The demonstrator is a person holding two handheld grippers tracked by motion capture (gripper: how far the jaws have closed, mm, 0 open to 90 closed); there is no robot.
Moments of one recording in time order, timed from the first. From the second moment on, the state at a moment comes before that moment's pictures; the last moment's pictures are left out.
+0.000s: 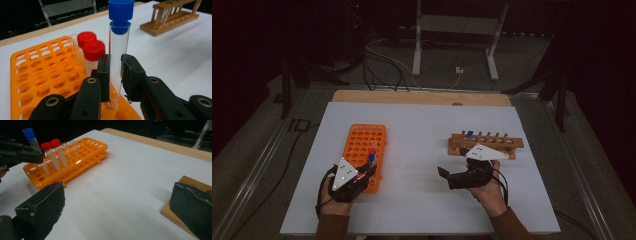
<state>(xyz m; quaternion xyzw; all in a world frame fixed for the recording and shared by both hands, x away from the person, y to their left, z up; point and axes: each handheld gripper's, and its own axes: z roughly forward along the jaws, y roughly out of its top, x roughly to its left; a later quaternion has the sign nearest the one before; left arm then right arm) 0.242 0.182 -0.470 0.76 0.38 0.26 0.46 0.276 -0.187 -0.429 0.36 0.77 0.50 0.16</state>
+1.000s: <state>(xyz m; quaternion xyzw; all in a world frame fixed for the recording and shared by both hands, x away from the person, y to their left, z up) 0.247 0.187 -0.482 0.79 0.41 0.22 0.41 0.280 -0.207 -0.430 0.38 0.76 0.49 0.17</state>
